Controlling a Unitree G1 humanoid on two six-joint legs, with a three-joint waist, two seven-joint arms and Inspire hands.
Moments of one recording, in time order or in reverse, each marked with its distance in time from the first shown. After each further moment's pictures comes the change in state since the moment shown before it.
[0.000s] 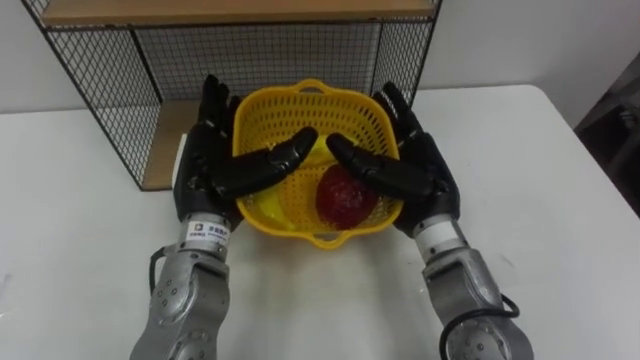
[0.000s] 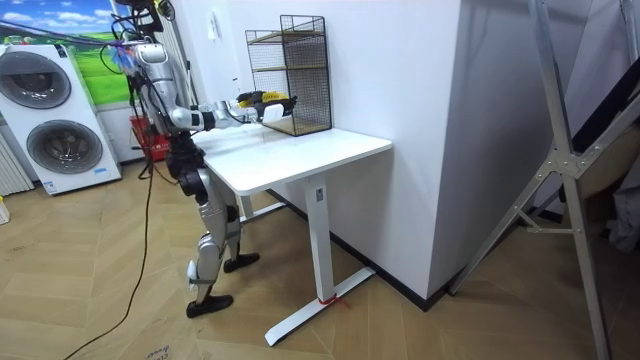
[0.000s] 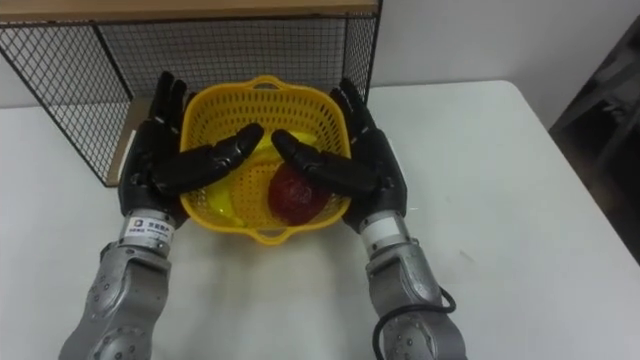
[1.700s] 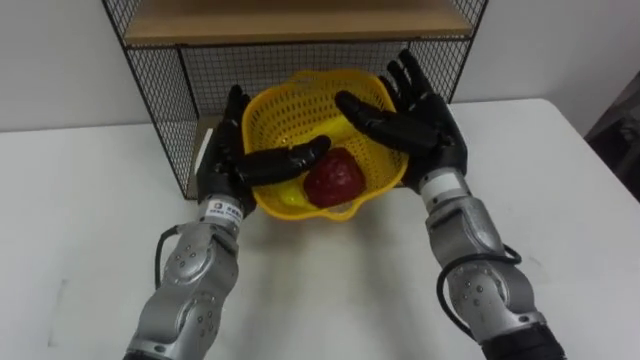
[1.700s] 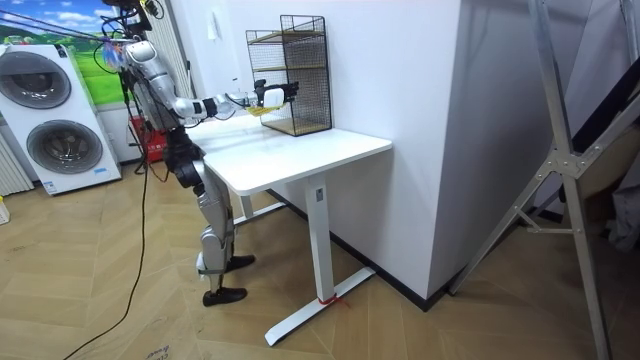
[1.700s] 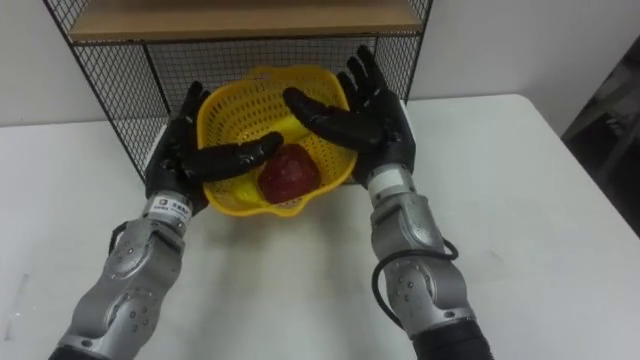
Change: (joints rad) left arm -0.199 0.004 0.031 0.233 0.056 0.181 0.013; right arm -0.219 0.013 -0.093 0.095 -0.038 0.135 -0.154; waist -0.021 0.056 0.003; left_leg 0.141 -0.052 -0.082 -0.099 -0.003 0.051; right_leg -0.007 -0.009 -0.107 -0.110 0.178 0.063
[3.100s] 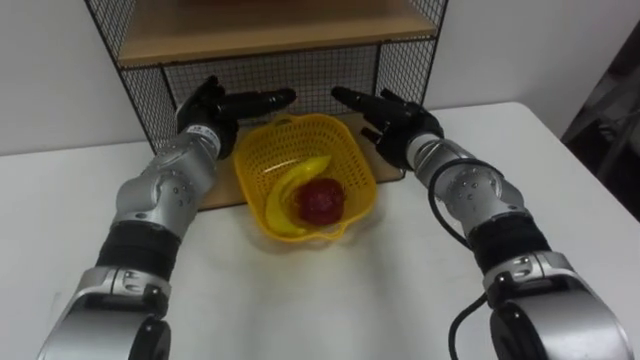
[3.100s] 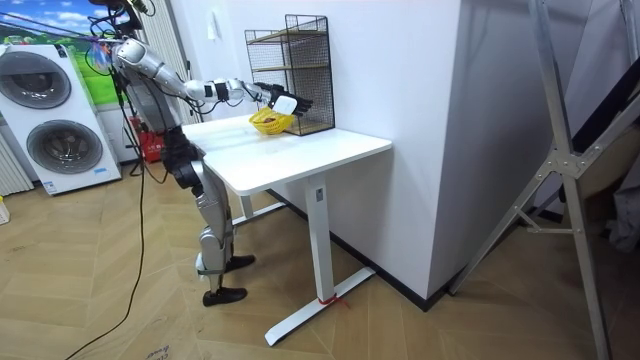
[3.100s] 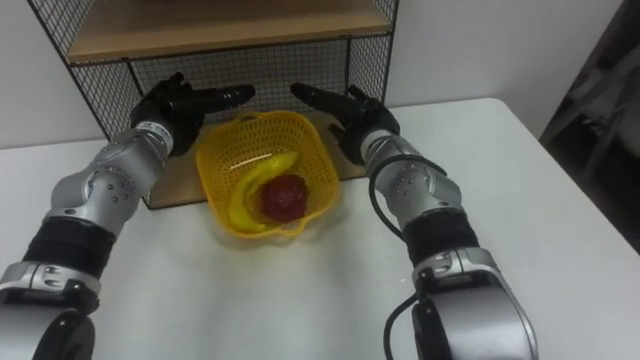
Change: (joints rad) left arm -0.455 0.040 0.283 0.391 -0.035 0.375 0.071; right arm -0.448 0.003 -0.197 0.583 0.083 0.353 -0.075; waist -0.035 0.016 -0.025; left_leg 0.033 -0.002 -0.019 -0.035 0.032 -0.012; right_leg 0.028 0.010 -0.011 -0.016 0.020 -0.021
